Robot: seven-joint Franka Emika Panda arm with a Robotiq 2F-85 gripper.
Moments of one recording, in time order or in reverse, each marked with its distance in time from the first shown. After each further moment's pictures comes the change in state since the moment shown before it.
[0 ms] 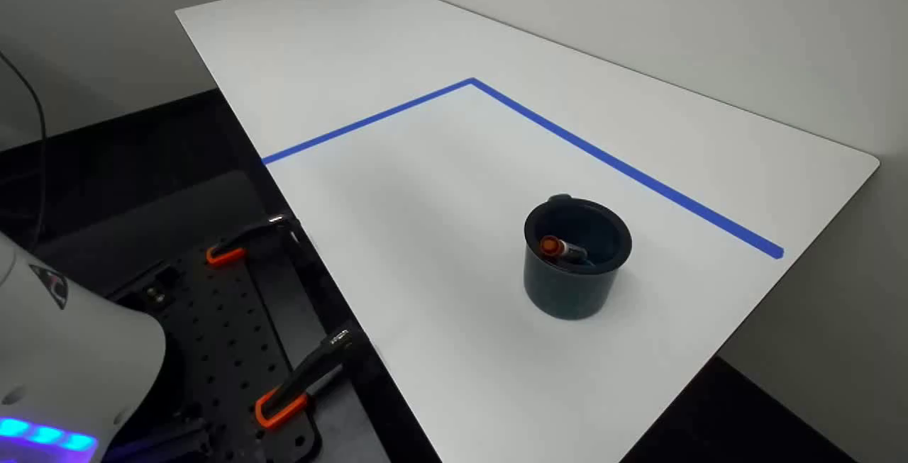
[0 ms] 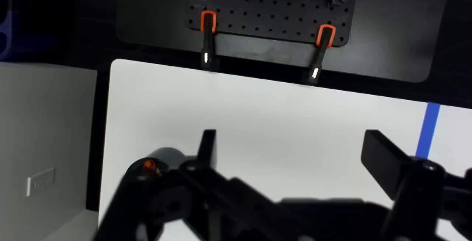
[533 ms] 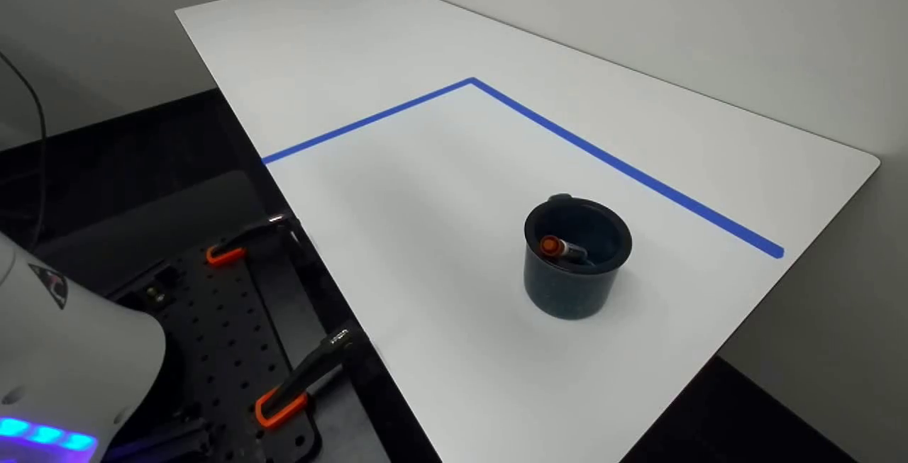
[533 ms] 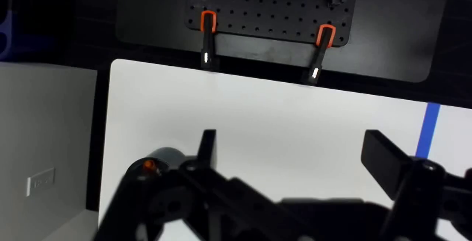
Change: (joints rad) arm 0.000 0.000 -0.001 0.000 0.000 0.000 0.000
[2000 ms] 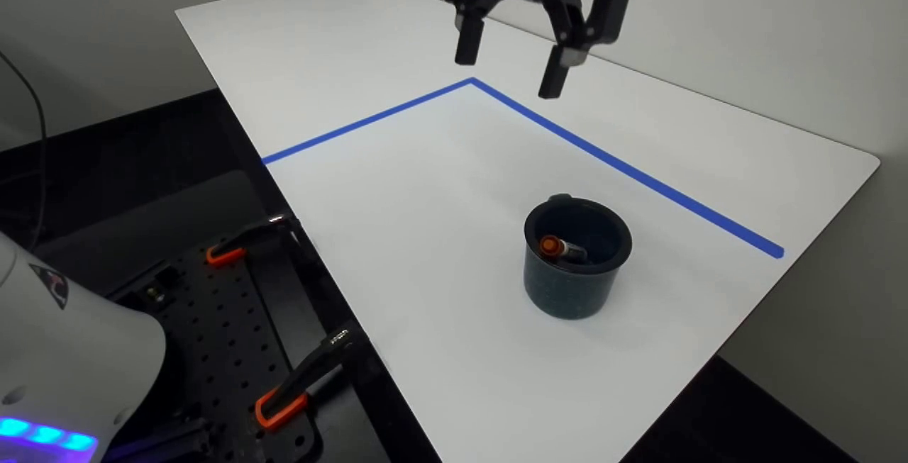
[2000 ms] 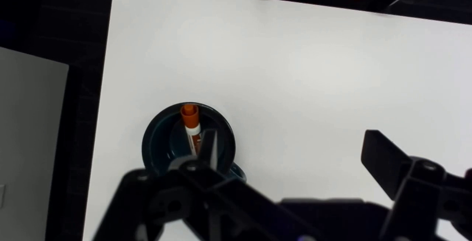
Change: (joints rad) arm -0.113 0.748 -0.232 0.272 -0.073 0.368 -0.240
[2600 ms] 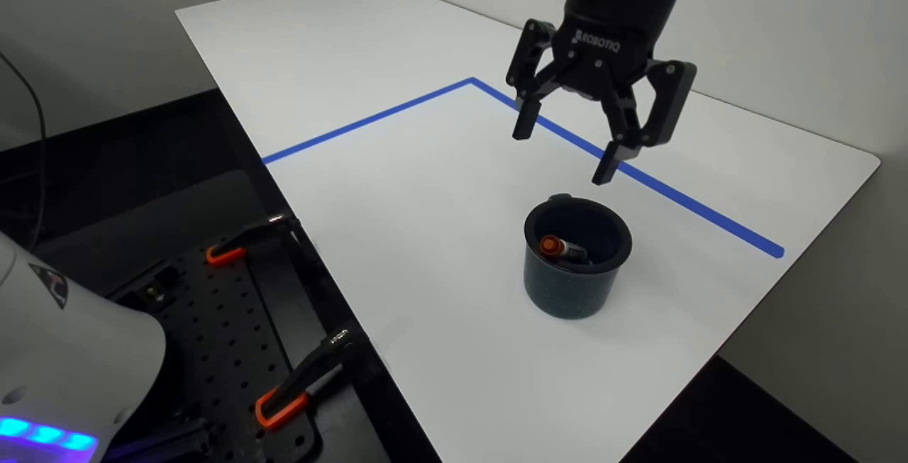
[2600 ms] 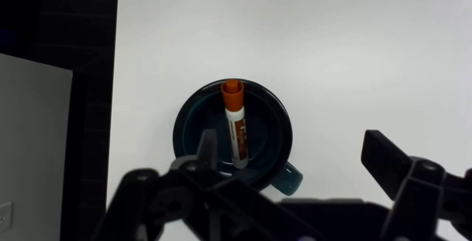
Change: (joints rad) arm -0.072 0.221 -0.013 0.091 -0.003 0.124 -0.001
